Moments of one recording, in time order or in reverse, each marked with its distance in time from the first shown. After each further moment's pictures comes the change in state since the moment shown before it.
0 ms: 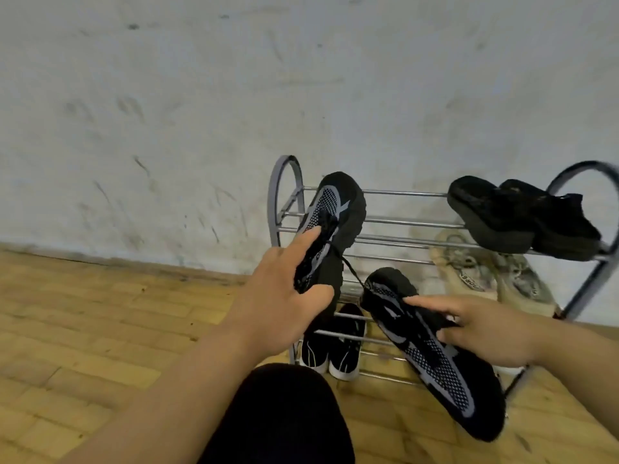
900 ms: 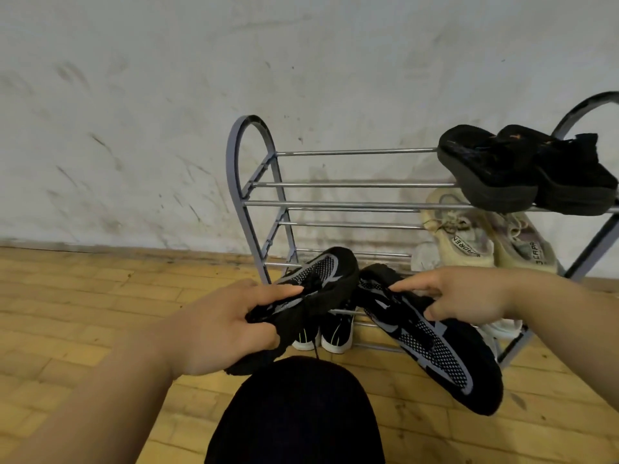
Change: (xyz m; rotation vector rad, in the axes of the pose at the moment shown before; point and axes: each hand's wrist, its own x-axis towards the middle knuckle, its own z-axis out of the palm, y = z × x) left_hand 0.006 -0.034 0.006 0.066 -0.564 -0.203; right_hand 0.044 0.045 -0.010 0.047 -0.240 0.130
